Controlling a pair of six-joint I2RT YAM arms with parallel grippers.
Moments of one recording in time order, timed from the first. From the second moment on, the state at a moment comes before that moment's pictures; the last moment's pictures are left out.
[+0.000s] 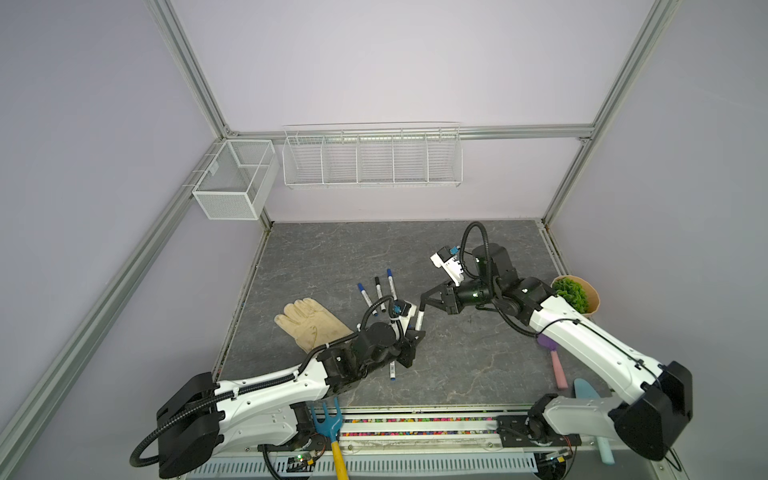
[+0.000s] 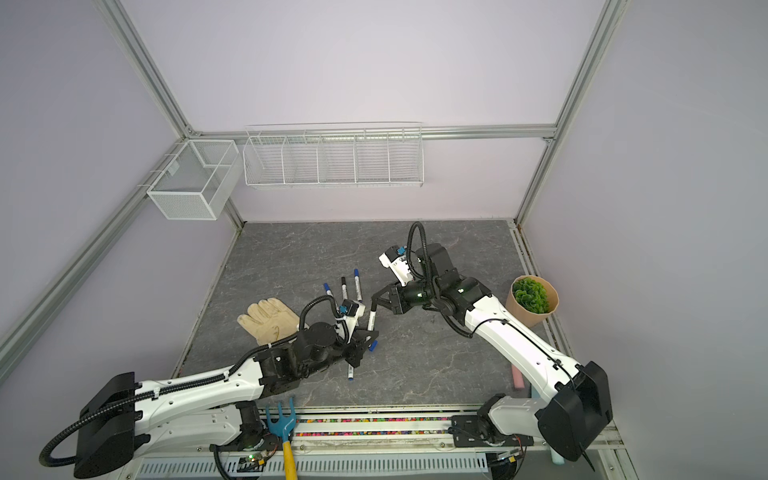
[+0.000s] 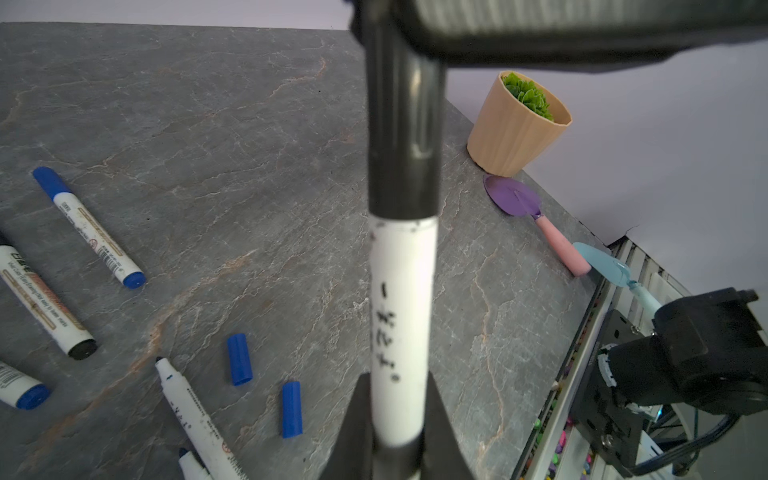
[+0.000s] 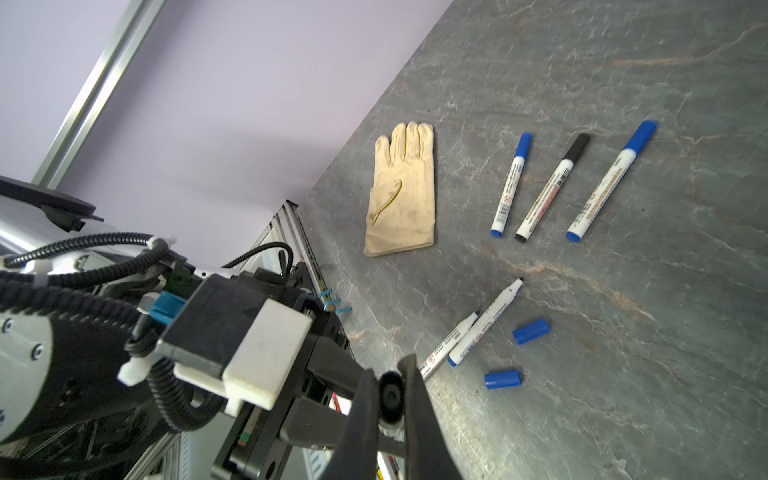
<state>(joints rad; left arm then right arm) -1.12 1.11 0.57 0.12 -0.13 -0.42 0.62 1.31 1.14 -0.52 -0.68 0.27</state>
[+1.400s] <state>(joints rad) -1.00 1.10 0.67 -0.11 -0.04 -0.37 0.58 1.51 1.24 -0.64 -0.67 0.26</state>
